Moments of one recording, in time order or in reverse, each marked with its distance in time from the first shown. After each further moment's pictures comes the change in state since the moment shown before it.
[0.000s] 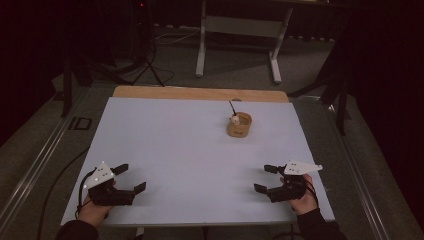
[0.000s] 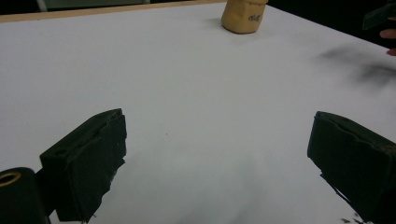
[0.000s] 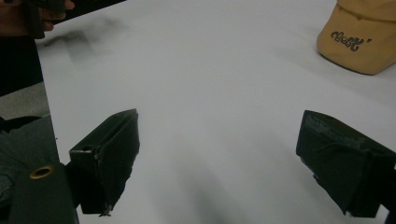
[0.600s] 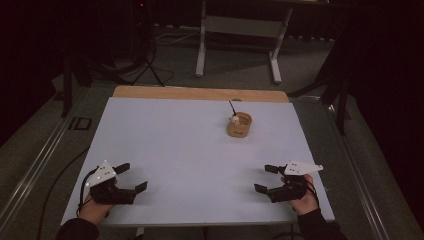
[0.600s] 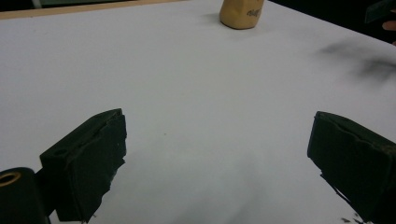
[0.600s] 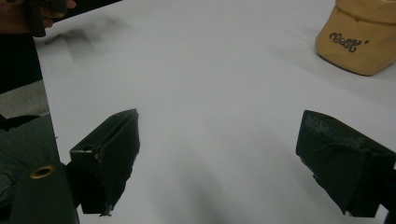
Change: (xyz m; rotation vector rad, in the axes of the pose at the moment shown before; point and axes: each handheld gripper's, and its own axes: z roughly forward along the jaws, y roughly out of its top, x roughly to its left) left arm 0.001 0.002 0.004 0.020 -0.009 0.014; right arm 0.001 0.001 -0.002 0.003 -0.007 -0.009
